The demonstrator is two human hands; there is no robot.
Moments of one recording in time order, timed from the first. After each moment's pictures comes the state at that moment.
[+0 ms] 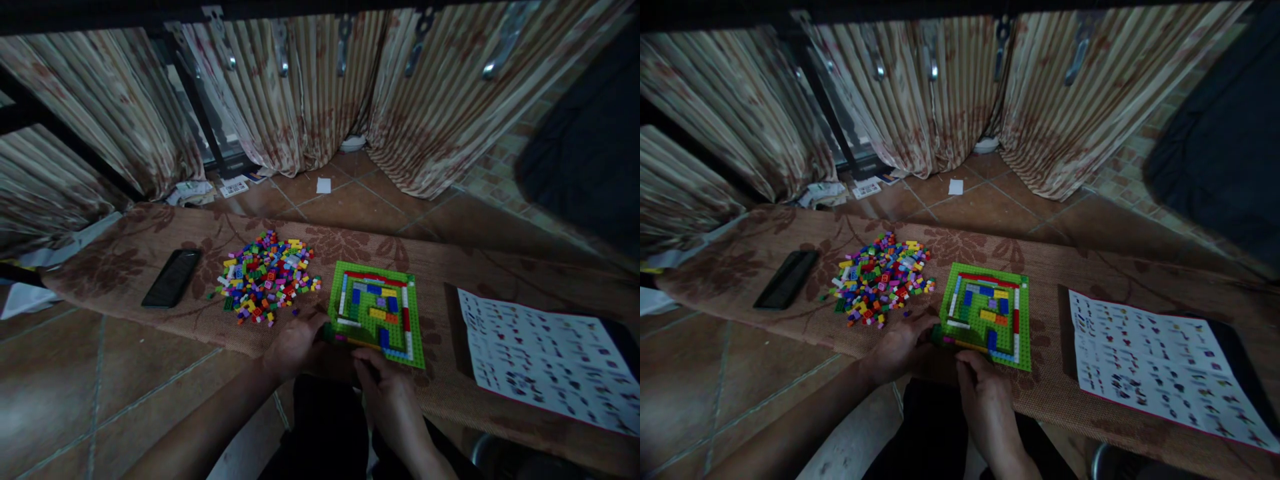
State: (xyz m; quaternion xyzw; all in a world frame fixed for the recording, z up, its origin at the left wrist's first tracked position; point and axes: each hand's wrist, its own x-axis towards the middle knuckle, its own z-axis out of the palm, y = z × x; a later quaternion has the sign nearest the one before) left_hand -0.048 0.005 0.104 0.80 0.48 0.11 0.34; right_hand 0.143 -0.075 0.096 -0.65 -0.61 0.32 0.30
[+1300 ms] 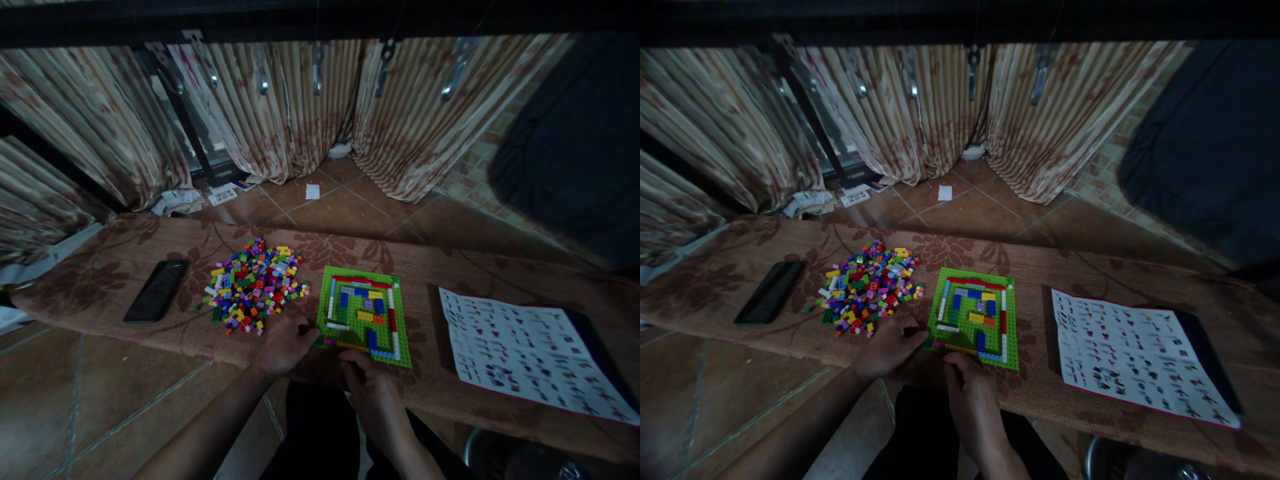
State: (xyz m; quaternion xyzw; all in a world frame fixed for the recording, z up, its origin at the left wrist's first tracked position) left_hand -0.038 0.015 0.108 0.67 0.63 0.09 0.38; right_hand 0.140 -0.069 0.097 -0.64 -0.62 0.32 0.31
